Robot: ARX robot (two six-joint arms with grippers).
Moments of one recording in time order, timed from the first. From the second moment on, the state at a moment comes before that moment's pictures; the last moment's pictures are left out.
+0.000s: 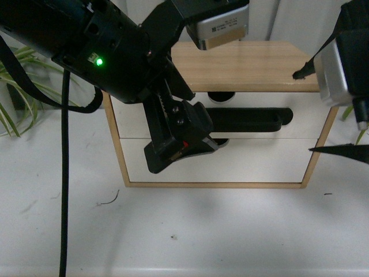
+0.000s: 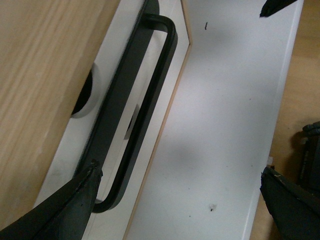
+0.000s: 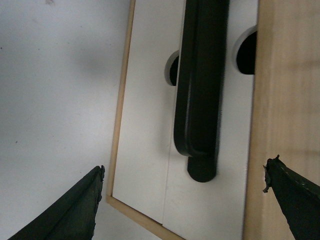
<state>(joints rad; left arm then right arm) -0.41 1.74 1.23 -0.32 0.38 0.82 0.11 1.62 1.02 -0.18 -0.53 -1.63</state>
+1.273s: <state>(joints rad) -0.43 1.90 1.27 -0.19 0.35 0.79 0.20 1.81 1.07 -0.07 -0.48 -1.51</state>
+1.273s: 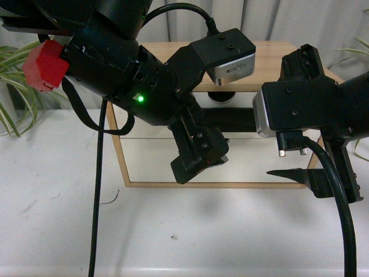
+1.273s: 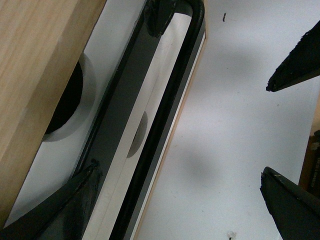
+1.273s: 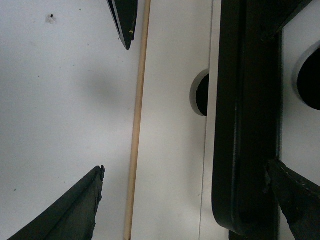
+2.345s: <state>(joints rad) -0.49 2.01 1.29 -0.14 0.36 0.82 0.23 1.92 1.06 -0.01 -0.45 -1.51</state>
